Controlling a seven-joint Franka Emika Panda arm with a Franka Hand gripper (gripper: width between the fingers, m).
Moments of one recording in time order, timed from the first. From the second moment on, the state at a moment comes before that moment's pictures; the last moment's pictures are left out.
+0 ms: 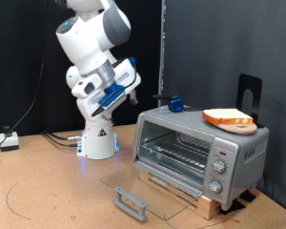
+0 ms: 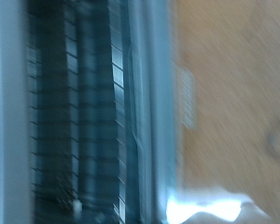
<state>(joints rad) 0.15 -0.48 -0.41 -2.60 0.48 2.06 -0.03</state>
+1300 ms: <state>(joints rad) 0.42 -0.72 -0.32 -2.58 0.58 2.08 -0.74</state>
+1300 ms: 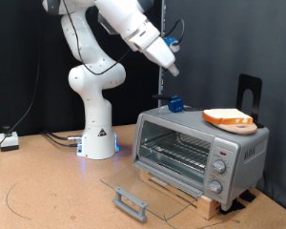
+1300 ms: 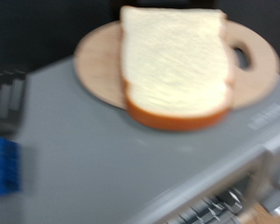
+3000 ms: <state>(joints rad) 0.35 -1.06 -0.11 -2.70 0.49 1.84 -0.54</state>
